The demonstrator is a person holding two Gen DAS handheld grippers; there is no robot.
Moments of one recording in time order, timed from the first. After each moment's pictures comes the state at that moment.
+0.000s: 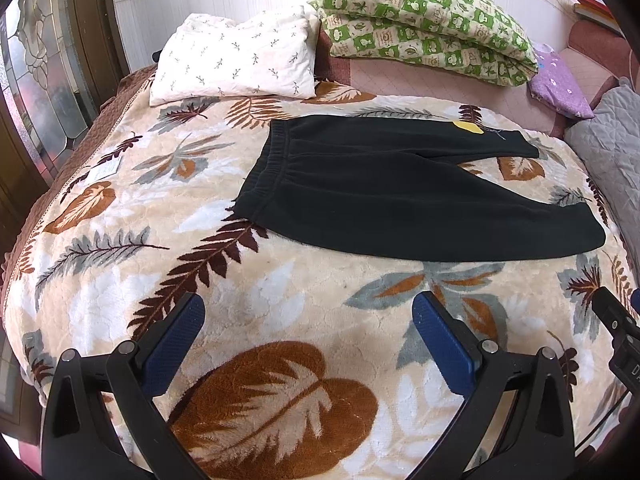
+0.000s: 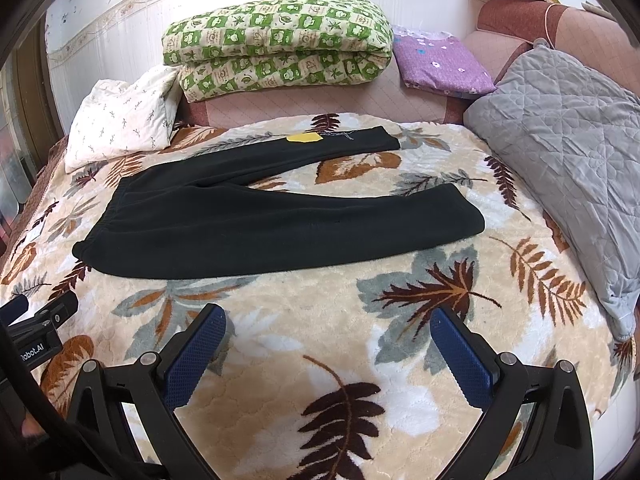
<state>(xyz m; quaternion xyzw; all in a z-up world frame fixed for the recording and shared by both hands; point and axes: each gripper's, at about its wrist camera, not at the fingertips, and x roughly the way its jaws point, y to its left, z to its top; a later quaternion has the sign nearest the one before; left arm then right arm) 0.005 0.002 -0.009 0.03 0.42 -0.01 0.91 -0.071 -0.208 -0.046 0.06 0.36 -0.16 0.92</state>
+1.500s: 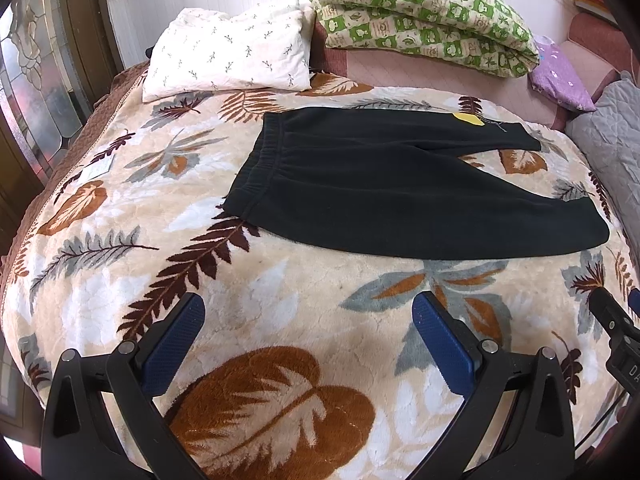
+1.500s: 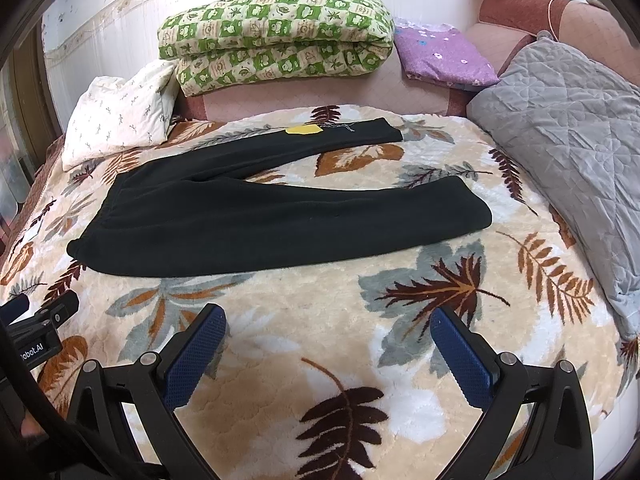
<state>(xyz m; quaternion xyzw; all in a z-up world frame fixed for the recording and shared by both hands) 0.014 -0.003 -0.018 0.03 0.43 -0.01 0.90 -0.062 -0.215 -0.055 0.06 0.37 -0.15 0.92</state>
